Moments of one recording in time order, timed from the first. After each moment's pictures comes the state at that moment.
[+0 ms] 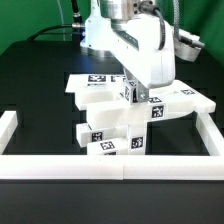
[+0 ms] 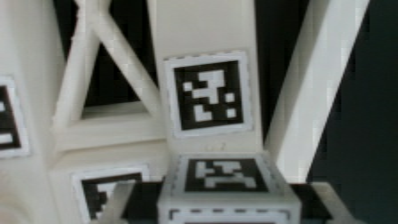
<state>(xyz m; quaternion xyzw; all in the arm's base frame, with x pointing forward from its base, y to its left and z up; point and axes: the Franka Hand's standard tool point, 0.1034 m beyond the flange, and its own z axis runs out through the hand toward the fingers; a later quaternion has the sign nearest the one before) 0.649 0.002 0.110 -0.76 0.64 0.02 0.05</state>
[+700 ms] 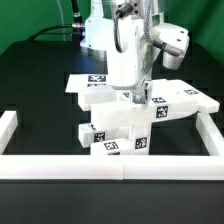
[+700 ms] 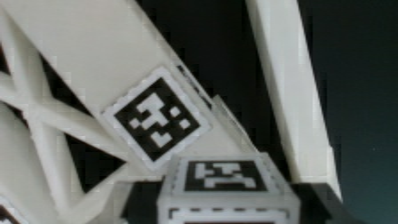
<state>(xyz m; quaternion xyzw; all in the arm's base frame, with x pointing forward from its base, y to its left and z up) 0.653 0.010 0.110 -0.57 0.82 0.03 0.07</state>
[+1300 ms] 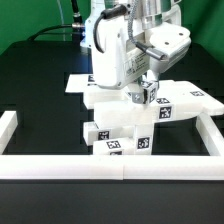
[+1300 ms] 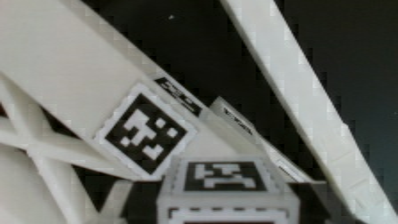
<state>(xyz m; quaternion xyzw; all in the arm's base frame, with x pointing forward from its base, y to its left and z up) 0.654 0.015 0.110 -0.47 0.88 0.04 0.07</state>
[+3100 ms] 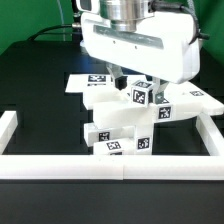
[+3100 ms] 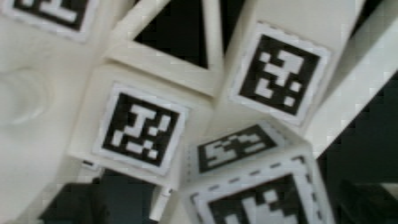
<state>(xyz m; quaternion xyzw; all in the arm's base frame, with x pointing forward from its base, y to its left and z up) 0.649 0.000 0.111 -0.92 0.40 0.02 0.04</state>
